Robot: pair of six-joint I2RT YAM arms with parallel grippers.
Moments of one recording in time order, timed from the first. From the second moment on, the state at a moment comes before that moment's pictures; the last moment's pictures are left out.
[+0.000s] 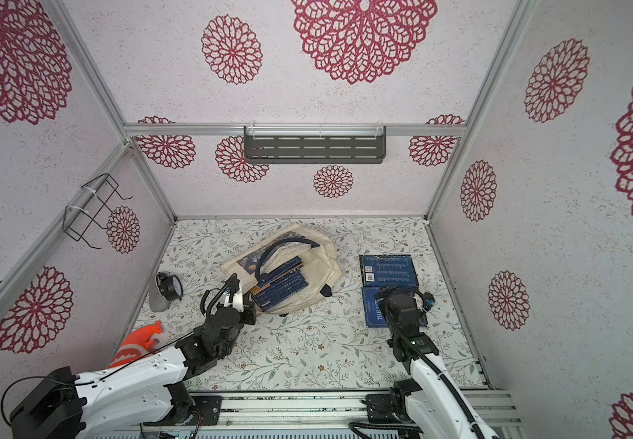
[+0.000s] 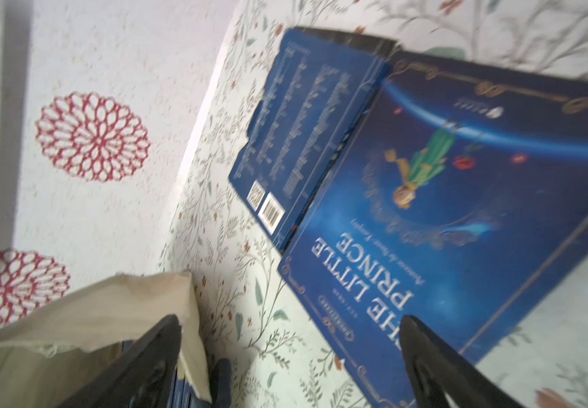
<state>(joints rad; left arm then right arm) -0.87 1.05 0.38 0.34 -0.71 -0.25 0.28 0.79 0.37 -0.13 0.23 1.20</state>
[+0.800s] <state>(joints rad) -0.87 1.07 0.38 0.36 -0.71 -0.25 0.82 1.38 0.69 0.37 0.18 1.06</state>
